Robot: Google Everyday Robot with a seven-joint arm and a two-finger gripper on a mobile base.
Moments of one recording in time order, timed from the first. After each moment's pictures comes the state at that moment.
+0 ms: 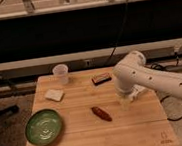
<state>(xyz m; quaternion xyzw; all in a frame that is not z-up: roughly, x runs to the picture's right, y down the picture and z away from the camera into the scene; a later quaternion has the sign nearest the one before) 0.142 0.134 0.742 -0.29 -0.04 -0.04 0.96</state>
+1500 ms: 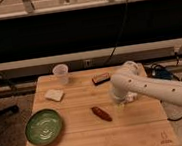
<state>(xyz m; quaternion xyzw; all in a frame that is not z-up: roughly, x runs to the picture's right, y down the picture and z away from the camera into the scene) 0.107 0.167 0.773 -0.29 -0.09 -0.03 0.95</state>
